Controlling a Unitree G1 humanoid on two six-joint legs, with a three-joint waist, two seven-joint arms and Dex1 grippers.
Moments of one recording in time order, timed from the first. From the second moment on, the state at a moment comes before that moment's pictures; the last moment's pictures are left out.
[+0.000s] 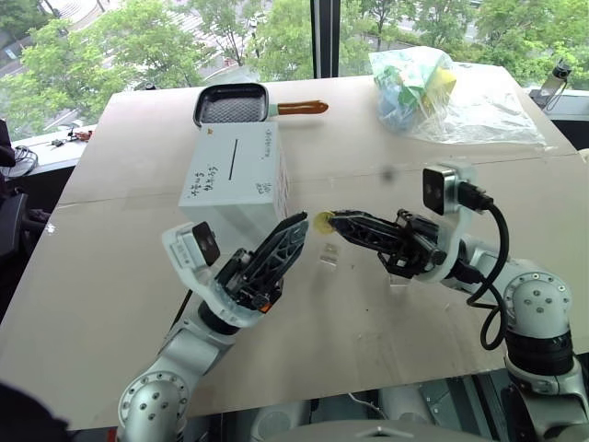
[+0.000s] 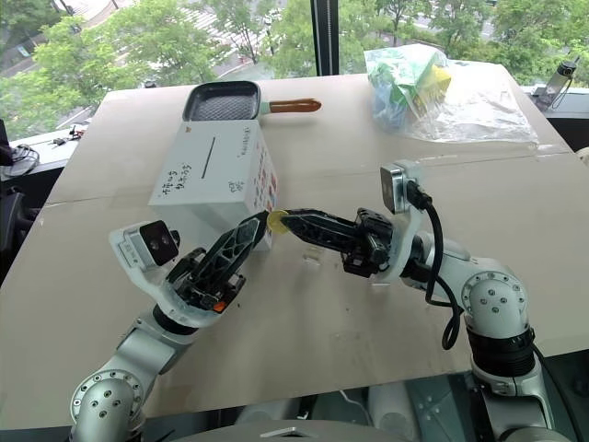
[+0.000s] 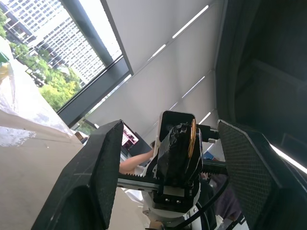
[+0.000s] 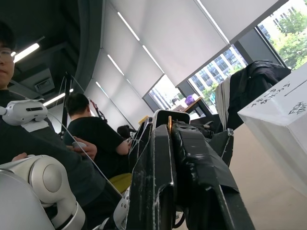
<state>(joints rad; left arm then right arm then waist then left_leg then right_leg) 0.16 0.32 0.07 -0.69 -1.46 0.49 -0.50 -0.38 -0.36 0.00 -0.46 1.45 0.91 0.54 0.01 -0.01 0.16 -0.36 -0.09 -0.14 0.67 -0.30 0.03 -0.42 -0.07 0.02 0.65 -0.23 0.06</state>
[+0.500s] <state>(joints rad) 0.15 0.33 0.04 -0.70 -1.48 0.51 -0.52 -0.39 -0.37 0.02 -0.46 1.41 0.91 0.57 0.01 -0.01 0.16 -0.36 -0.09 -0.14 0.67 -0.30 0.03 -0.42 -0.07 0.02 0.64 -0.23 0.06</state>
